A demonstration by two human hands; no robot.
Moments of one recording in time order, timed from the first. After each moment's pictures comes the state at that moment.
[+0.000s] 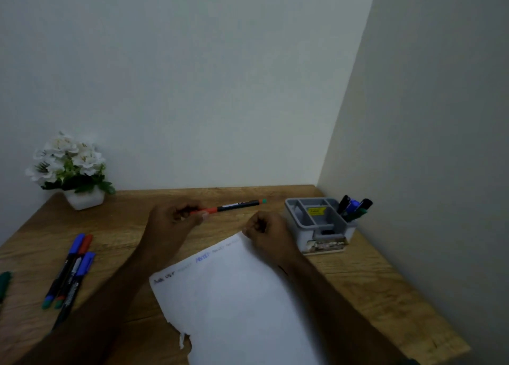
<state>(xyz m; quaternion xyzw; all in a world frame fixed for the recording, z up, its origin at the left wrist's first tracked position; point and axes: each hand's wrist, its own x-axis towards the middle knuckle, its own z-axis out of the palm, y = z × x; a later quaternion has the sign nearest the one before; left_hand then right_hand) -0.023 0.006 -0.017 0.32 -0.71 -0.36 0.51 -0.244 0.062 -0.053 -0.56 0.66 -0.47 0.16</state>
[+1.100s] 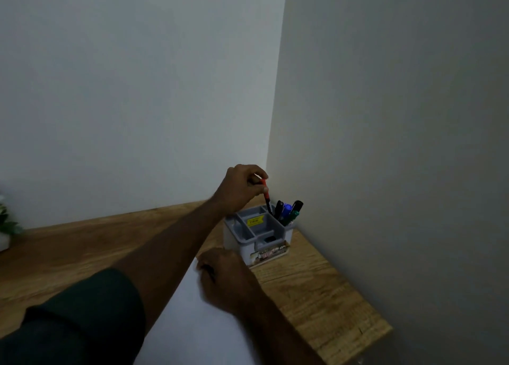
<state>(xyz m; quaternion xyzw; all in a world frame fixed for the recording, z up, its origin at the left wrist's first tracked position) -0.273 0.012 0.064 0.16 -0.86 -0.30 0.37 -0.258 0.124 -0.061 -0.67 0.64 -0.38 -0.01</state>
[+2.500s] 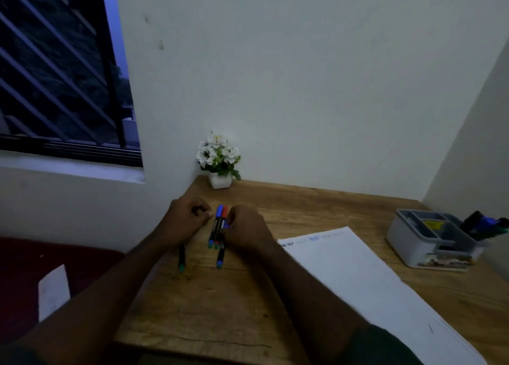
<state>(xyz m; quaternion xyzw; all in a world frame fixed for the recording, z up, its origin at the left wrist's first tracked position) 0.196 0.012 -0.027 0.51 -0.75 -0.17 0.39 0.022 0.036 -0.023 -0.72 0.63 -0.25 0.17</state>
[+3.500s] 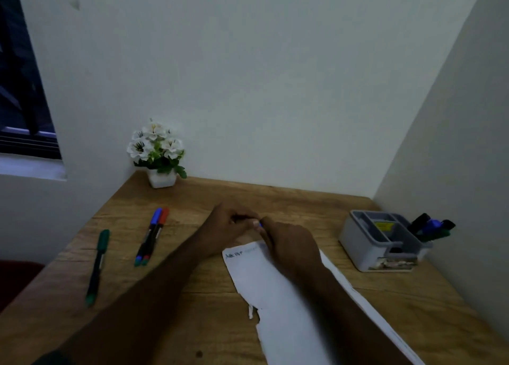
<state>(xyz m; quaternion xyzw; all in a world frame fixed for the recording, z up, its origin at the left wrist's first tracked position) 0.012 -0.009 -0.036 0.28 -0.79 -0.34 0.42 -0.166 0.054 -0.055 -0.75 0.61 -0.20 -0.17</state>
